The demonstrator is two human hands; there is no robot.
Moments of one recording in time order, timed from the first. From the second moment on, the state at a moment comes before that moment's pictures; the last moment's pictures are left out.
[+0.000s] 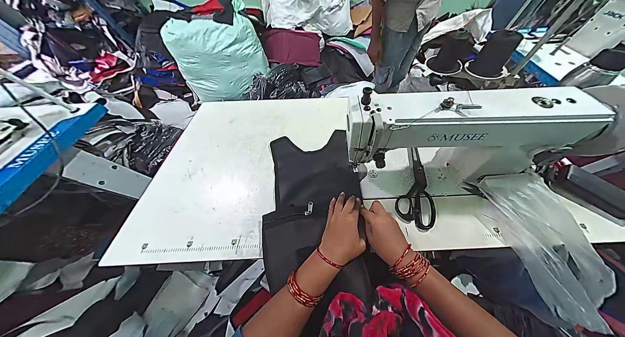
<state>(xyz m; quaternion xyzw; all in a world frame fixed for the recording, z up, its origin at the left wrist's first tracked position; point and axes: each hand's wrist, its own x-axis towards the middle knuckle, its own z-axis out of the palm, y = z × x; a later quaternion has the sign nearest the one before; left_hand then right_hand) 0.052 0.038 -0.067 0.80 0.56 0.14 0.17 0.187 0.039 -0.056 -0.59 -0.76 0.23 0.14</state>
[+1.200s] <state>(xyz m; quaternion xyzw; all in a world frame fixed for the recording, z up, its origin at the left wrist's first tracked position) 0.055 0.038 -0.070 0.80 0.56 0.12 0.18 0.239 -0.006 -0.066 -0.61 -0.70 0.22 0.30</state>
